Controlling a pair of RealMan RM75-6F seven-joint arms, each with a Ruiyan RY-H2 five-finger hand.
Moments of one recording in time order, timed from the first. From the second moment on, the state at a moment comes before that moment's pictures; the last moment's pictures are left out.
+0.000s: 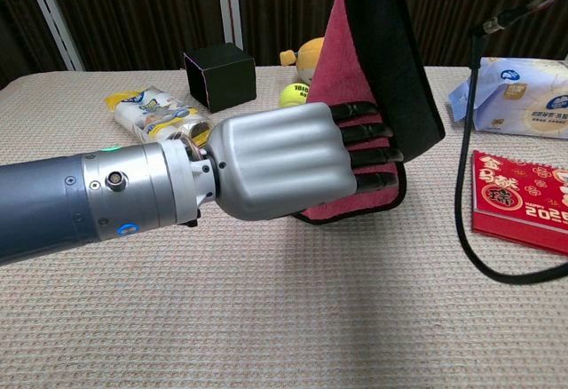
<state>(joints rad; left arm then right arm) -0.88 -1.67 -0.17 -1.52 1.71 0.79 0.98 1.00 -1.68 0.86 -2.32 -0.21 1.94 -0.87</state>
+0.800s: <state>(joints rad) -0.92 -1.76 -0.15 -1.50 1.60 0.76 1.17 1.01 -1.66 0.83 -2.34 -0.21 1.96 -0.83</state>
